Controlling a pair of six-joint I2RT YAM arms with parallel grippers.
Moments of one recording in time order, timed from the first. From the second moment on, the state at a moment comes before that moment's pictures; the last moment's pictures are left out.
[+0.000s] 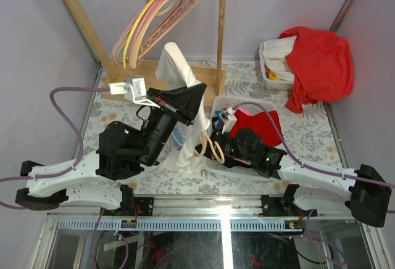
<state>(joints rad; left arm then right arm) -1.37 1.06 1.32 0.25 -0.78 -0.30 1.02 1.10 0.62 0.23 -0.09 0.85</state>
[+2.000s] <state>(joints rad) -1.38 1.21 1.02 1.20 -0.72 -0.16 1.45 1.25 0.50 0.56 0.23 1.01</state>
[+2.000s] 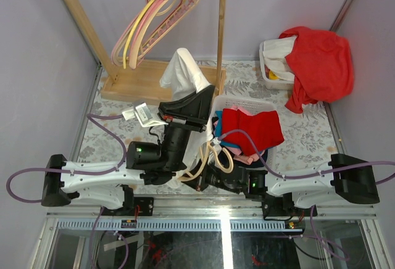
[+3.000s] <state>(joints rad) -1.57 1.30 1.14 1.42 -0.77 0.41 1.62 1.02 0.58 0.17 0.49 0.92</state>
